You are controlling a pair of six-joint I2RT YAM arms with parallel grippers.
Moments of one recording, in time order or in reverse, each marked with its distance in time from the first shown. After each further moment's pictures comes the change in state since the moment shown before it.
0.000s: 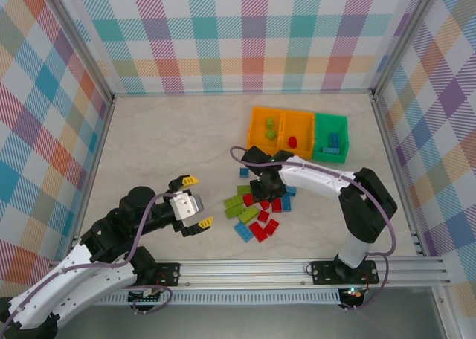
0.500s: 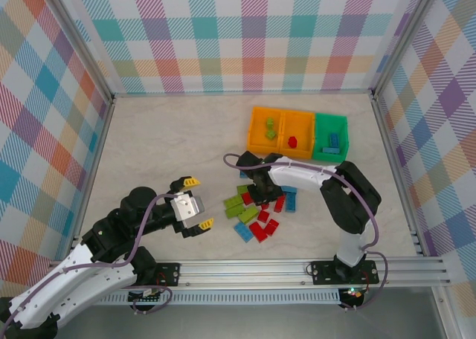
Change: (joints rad) left arm 0.000 0.000 -0.011 0.003 0.019 0.001; right arm 0.017 0.116 0.019 0.009 0.044 -0.030
